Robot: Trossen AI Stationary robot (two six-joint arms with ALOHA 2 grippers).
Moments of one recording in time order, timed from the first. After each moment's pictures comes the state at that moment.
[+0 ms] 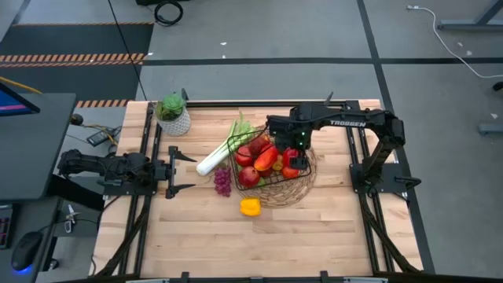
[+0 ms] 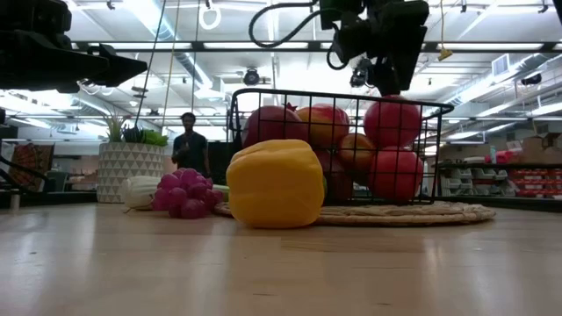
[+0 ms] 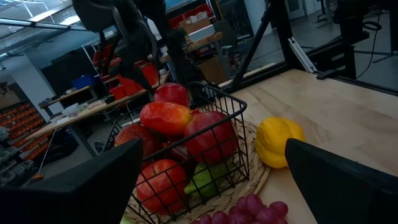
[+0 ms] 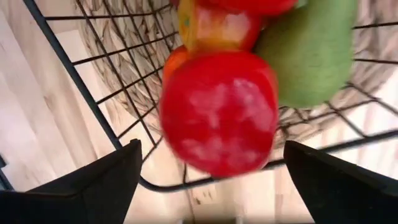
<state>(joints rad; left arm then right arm) -0.16 0.04 0.01 0.06 -0.13 0.38 -0.18 1.72 1.62 -1.48 -0.11 0.00</state>
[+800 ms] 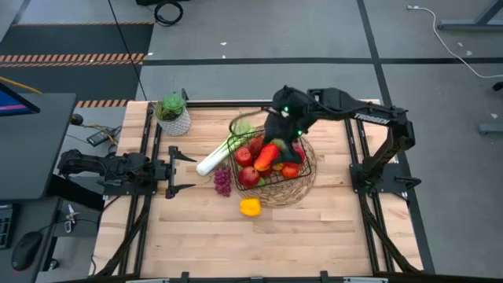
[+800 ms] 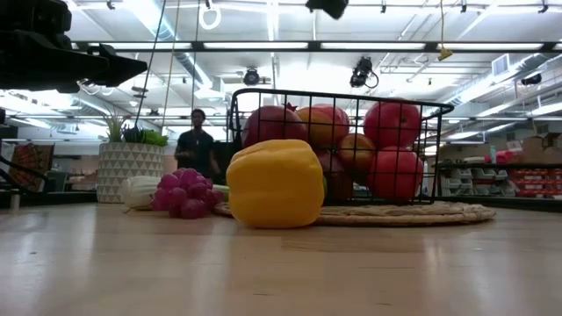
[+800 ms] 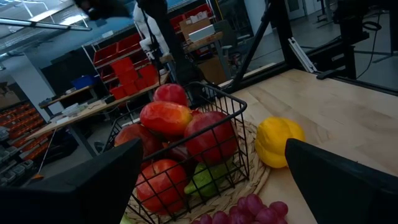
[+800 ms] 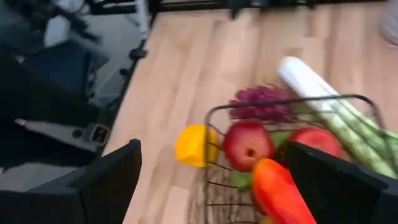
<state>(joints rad) -0.16 0.04 0.01 0.06 -0.13 0.38 -0.14 1.64 1.86 -1.08 -0.47 -0.11</state>
